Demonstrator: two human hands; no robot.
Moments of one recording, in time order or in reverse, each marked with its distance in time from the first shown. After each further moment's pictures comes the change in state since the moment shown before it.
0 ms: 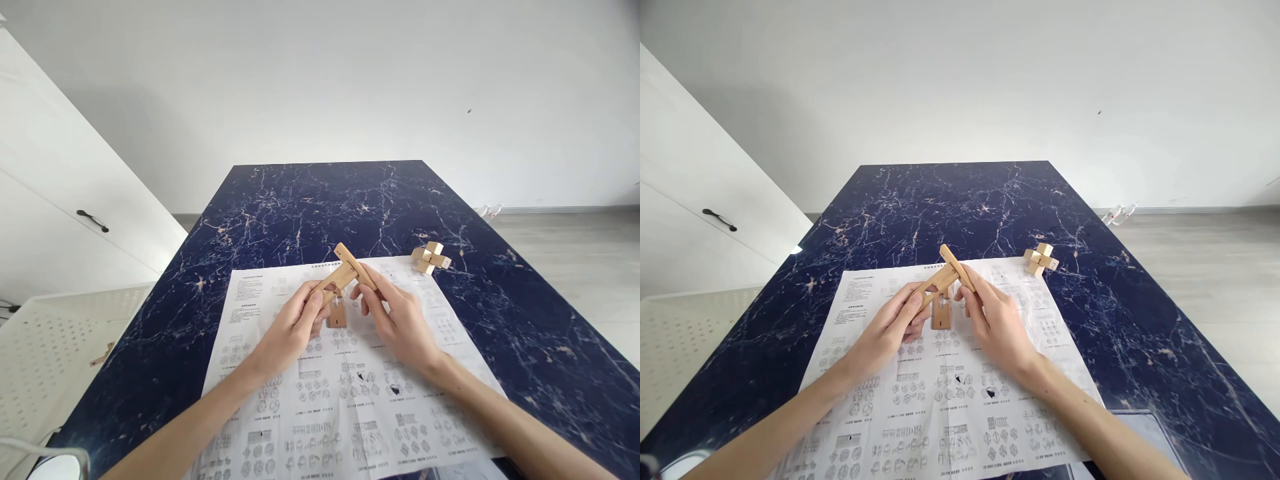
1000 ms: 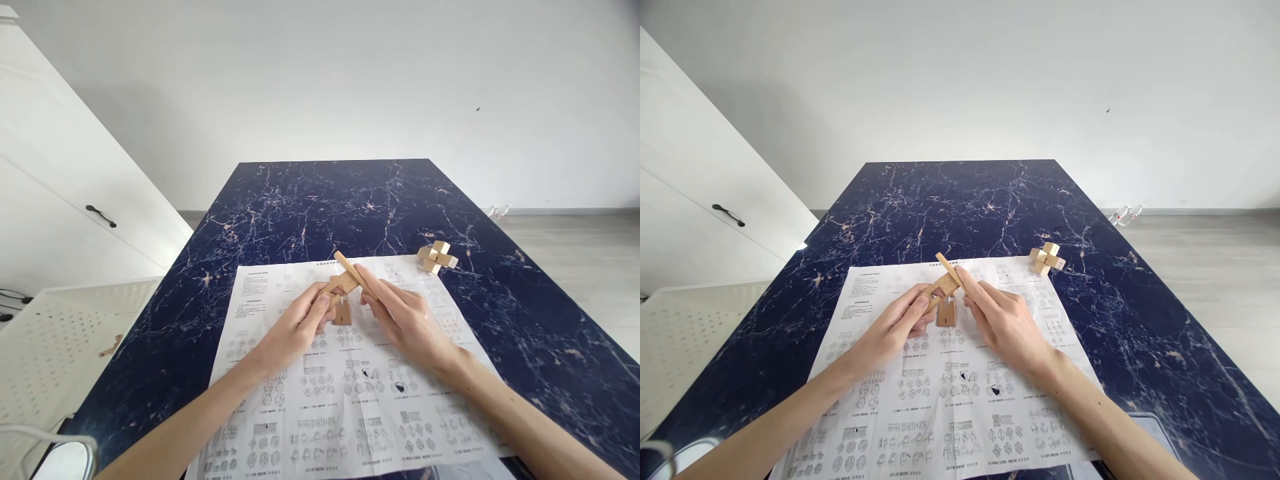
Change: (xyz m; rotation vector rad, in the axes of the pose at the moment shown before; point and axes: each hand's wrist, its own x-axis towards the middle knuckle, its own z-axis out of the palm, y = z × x) left_hand -0.004 -0.001 -0.004 0.073 -0.060 -0.008; right_hand -0.001 0.005 -0.012 -0.224 -0.101 -0.327
